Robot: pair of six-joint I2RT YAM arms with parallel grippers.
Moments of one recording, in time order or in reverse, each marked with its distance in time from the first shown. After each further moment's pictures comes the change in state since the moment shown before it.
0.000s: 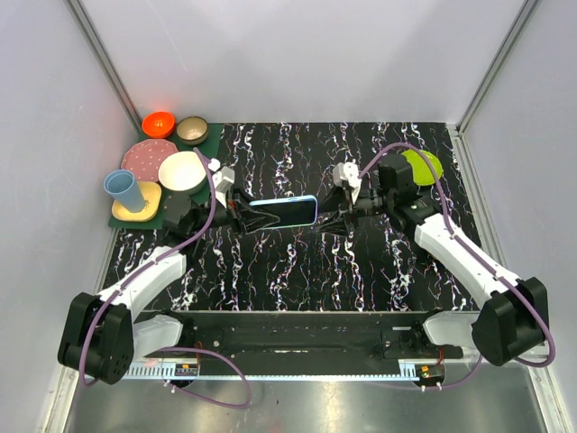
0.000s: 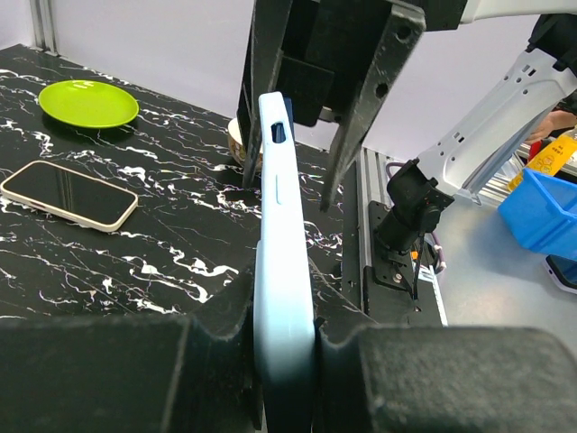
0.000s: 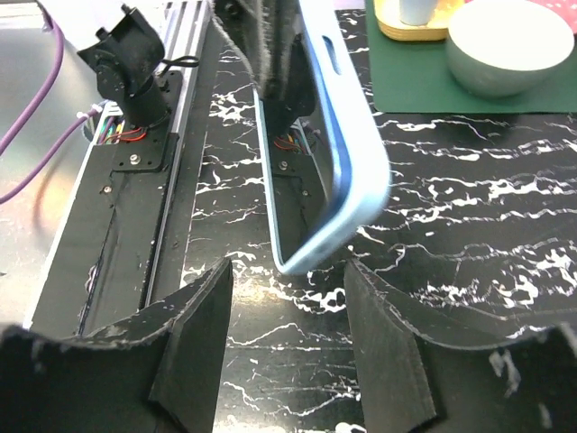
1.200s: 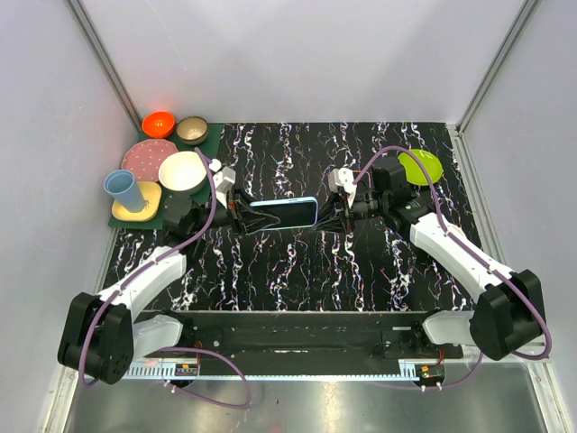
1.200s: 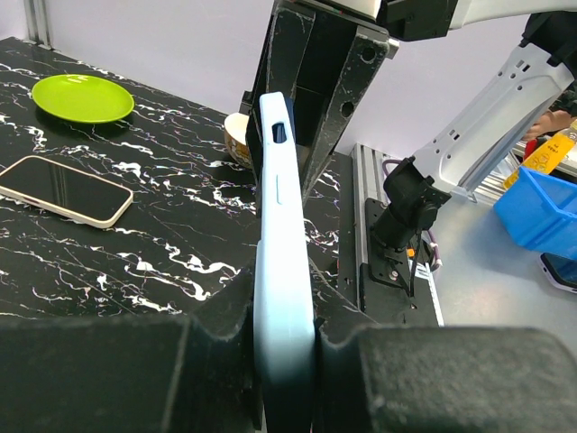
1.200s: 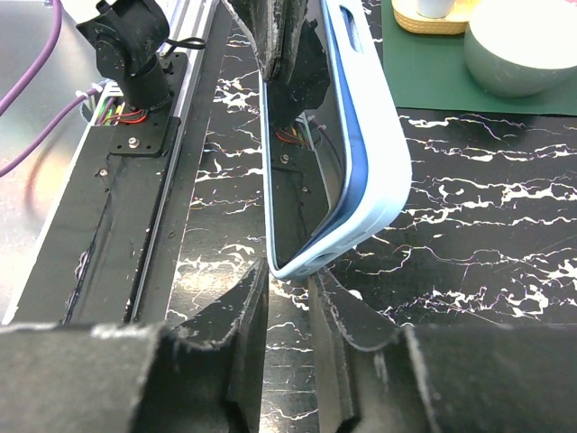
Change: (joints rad) left arm 0.000 0.000 0.000 -0.017 0.003 0.000; right arm 0.045 0.042 -0.021 0.008 -0.004 -0.089
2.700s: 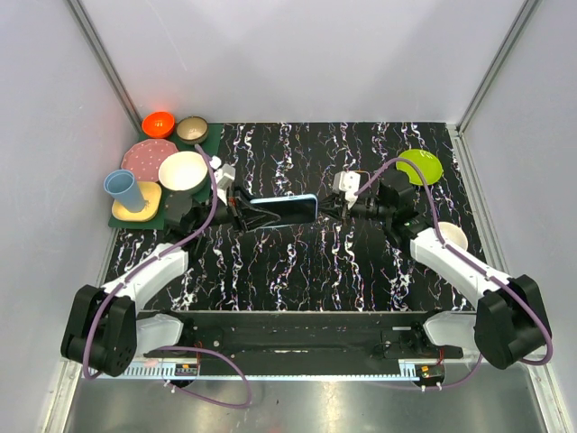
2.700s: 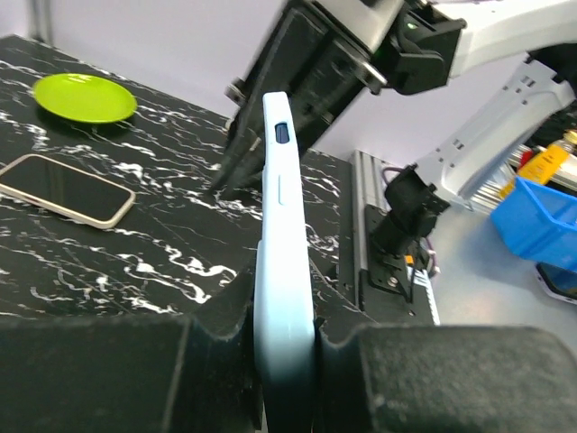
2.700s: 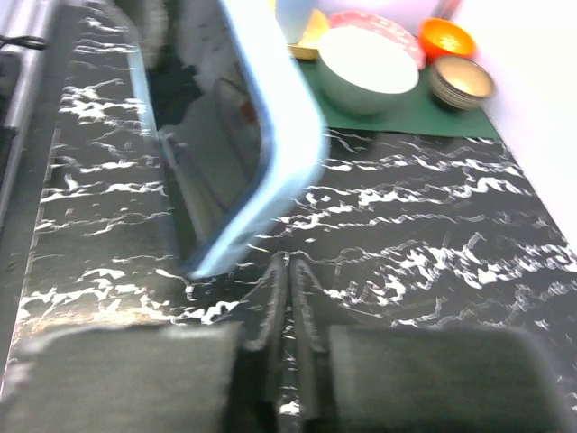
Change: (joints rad) left arm 0.016 0.045 0.004 0.069 -0.011 -0.046; right arm 0.008 -0.055 -0.190 0.439 0.220 0.060
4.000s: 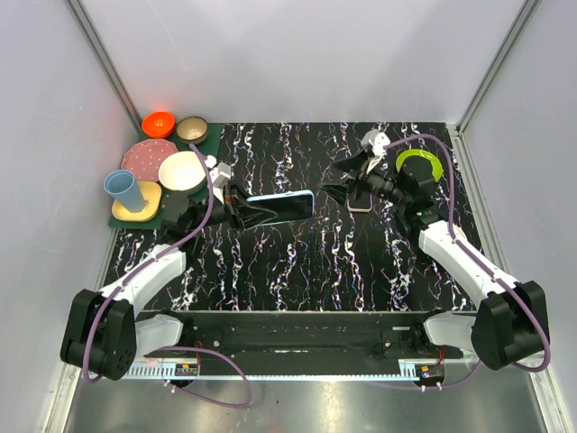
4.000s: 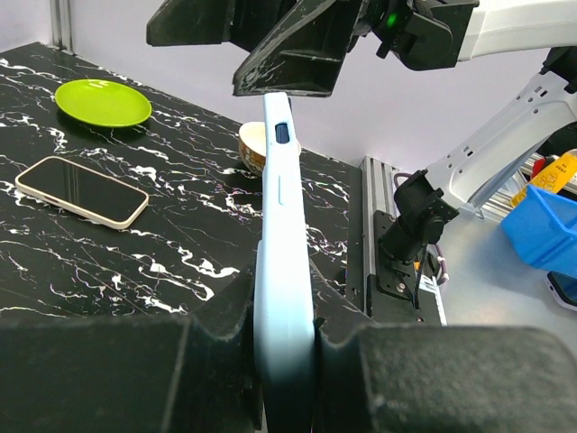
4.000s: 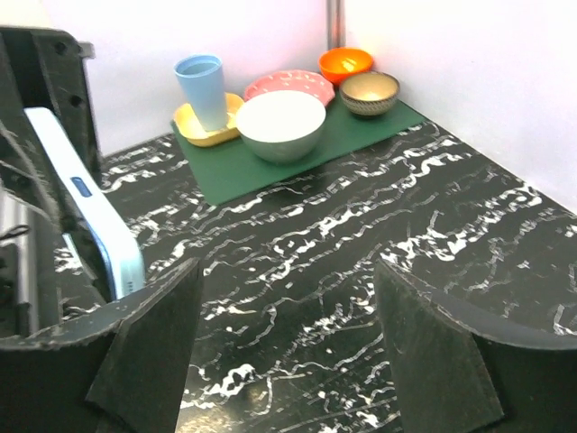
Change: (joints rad) left arm 0.018 -0.020 0.000 -0.023 0.002 0.001; right arm -0.105 -0.007 0.086 0.132 0.204 0.470
